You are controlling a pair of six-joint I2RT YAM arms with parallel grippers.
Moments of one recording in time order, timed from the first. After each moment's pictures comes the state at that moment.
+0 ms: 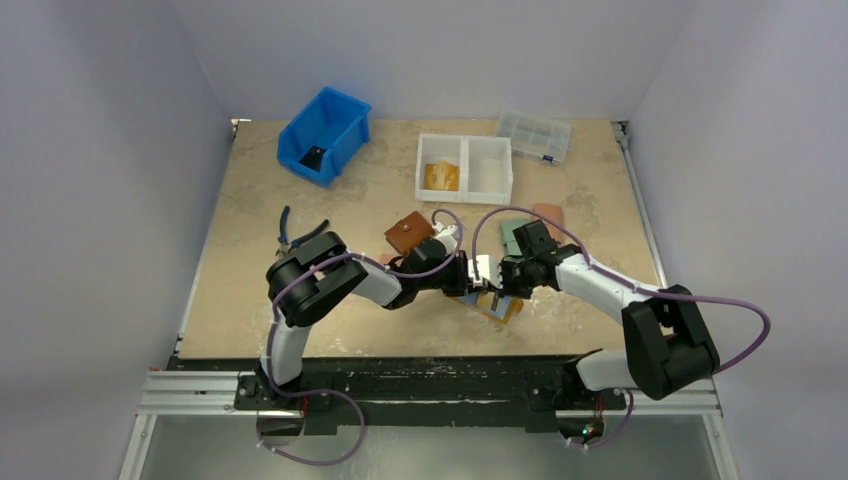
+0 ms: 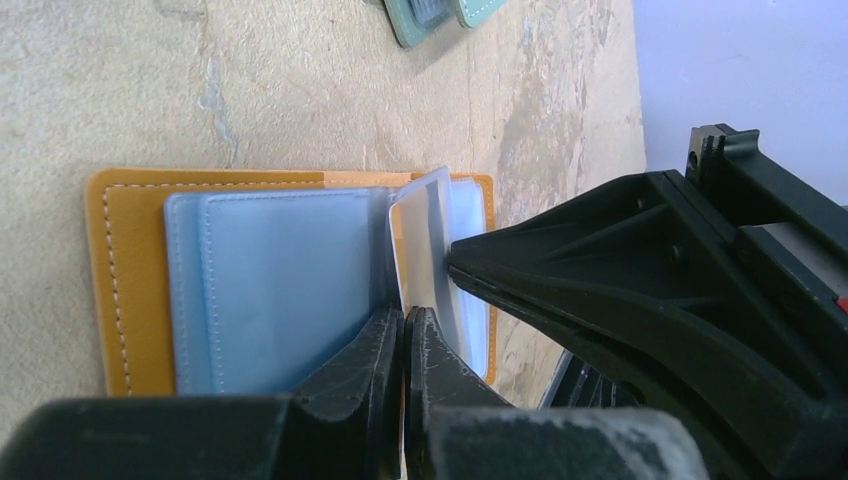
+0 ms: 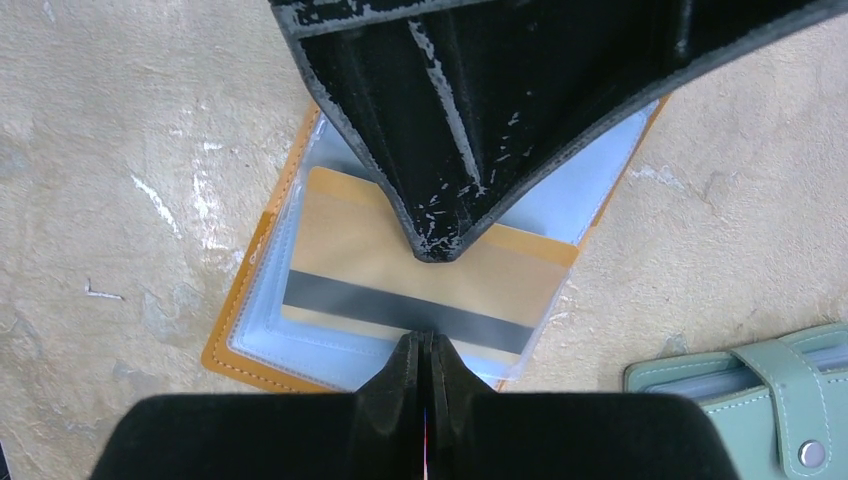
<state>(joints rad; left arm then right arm) -0.90 2.02 0.88 0.68 0.27 -0.91 0.40 1.36 0.66 -0.49 -0.41 -1.12</state>
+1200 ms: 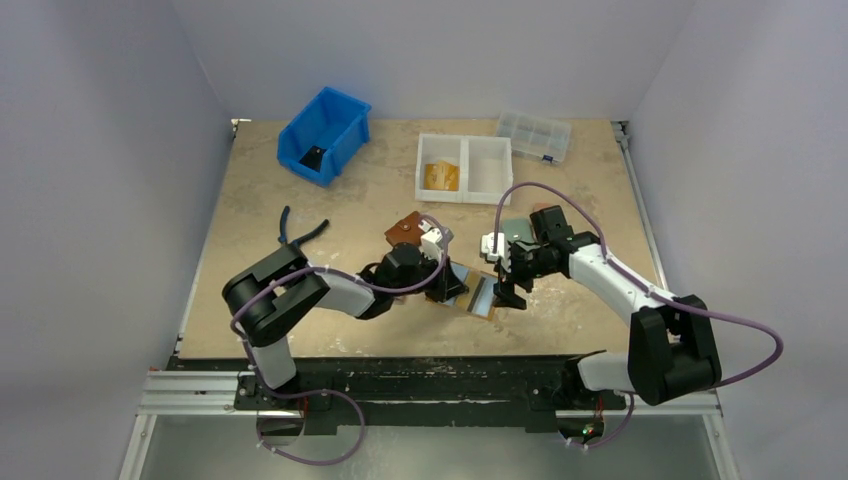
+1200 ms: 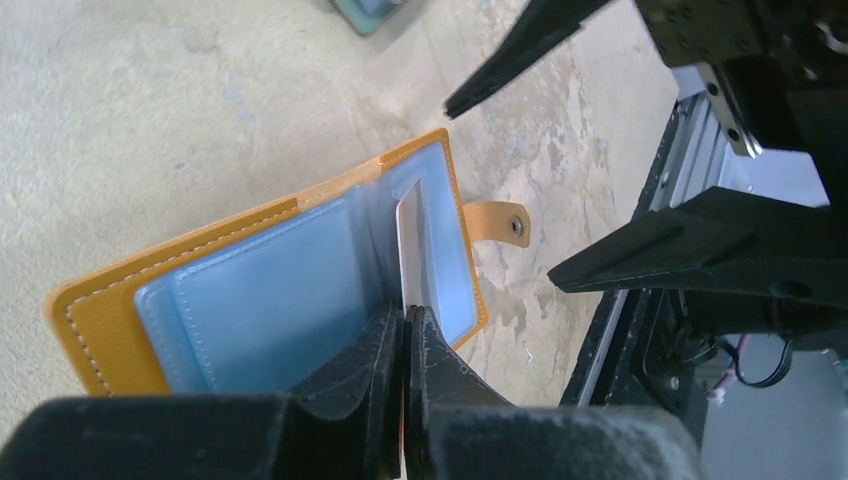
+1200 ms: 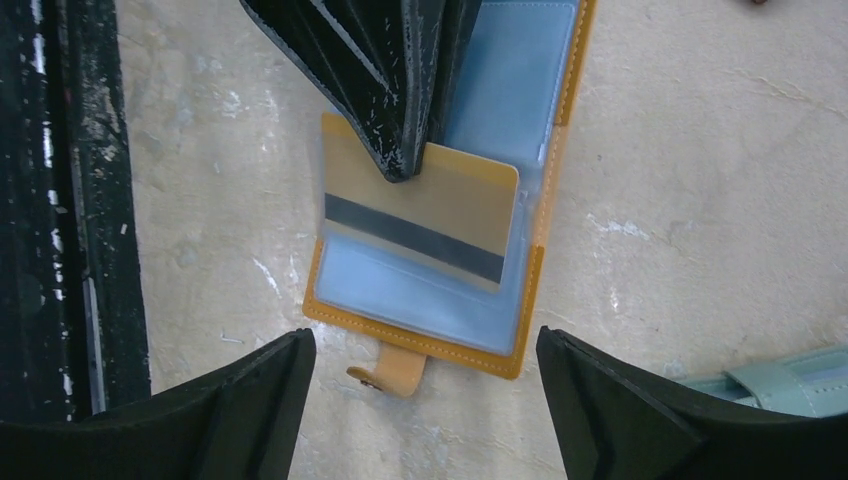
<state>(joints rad) -0.87 1.80 0.66 0.75 0.28 -0.63 0.28 1.33 0.76 -0.62 -0.71 -1.03</state>
